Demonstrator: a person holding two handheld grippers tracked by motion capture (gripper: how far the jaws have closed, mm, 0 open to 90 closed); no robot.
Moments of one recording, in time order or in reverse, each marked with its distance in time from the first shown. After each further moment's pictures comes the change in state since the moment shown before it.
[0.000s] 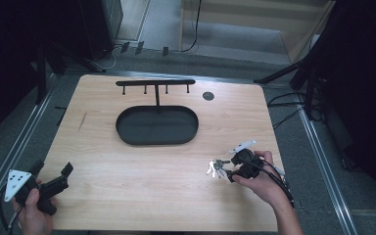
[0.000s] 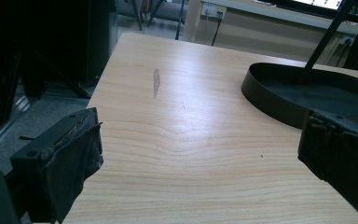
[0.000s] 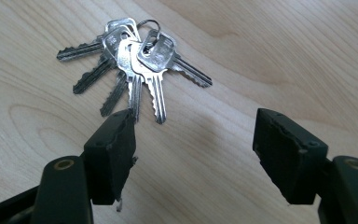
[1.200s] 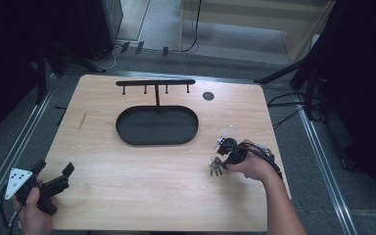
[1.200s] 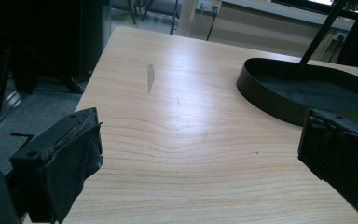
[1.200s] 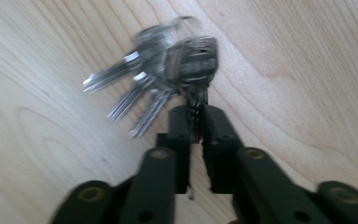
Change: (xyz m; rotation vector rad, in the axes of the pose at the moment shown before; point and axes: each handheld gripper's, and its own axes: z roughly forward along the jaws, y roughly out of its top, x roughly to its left) left arm 0.000 0.001 0.003 0.024 -0.023 -0.005; right arm -0.010 0.047 0.030 0.210 0.189 -0.179
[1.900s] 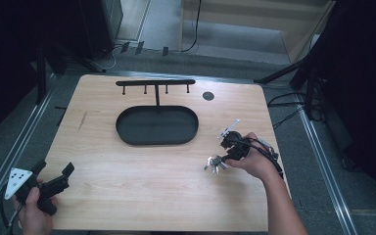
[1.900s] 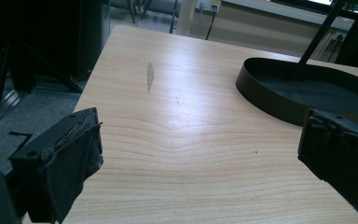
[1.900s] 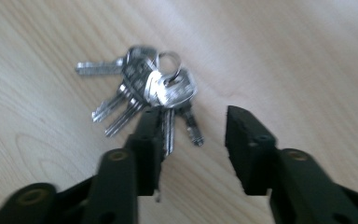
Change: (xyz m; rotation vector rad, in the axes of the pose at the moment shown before) left arm 0.001 0.000 0.000 0.002 -0.006 -0.004; right arm -0.003 0.002 -0.016 -0.086 -0.063 0.038
